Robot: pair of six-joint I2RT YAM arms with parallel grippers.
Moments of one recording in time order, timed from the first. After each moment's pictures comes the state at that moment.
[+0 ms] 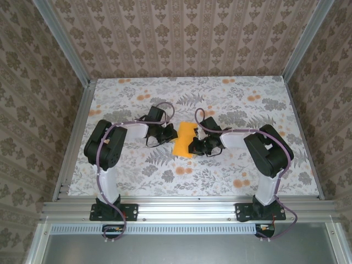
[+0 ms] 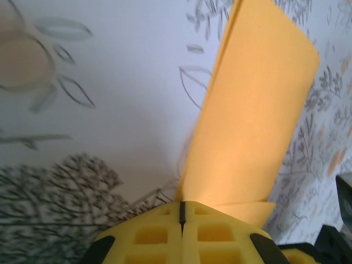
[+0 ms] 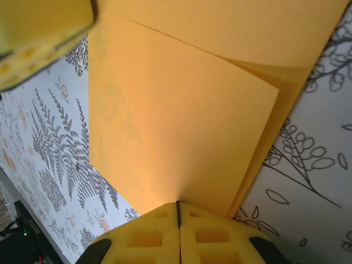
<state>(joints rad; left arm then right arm) -0.50 1.95 1.09 -0.15 0.50 -0.77 0.51 1.85 0.91 -0.17 -0.53 0.65</state>
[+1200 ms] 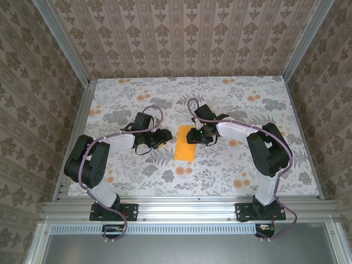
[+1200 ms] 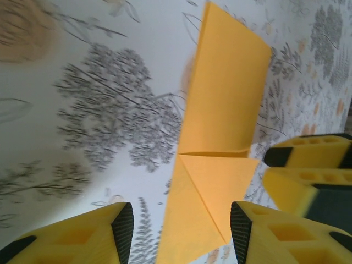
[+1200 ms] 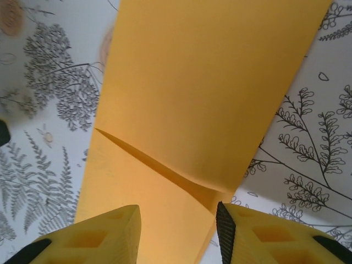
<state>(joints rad) -0.48 1.66 0.82 -0.07 0.54 -0.78 0.51 1.87 1.20 -0.50 -0.26 0.43</state>
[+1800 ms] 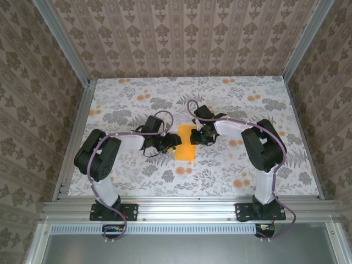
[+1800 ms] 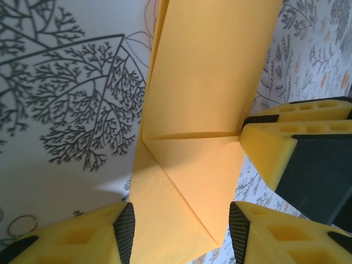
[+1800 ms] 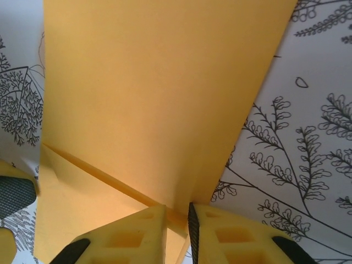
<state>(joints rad) -0.57 1.78 0.84 0.00 0.58 -0.86 0.49 1.94 1.22 -0.51 -0.25 0.42</state>
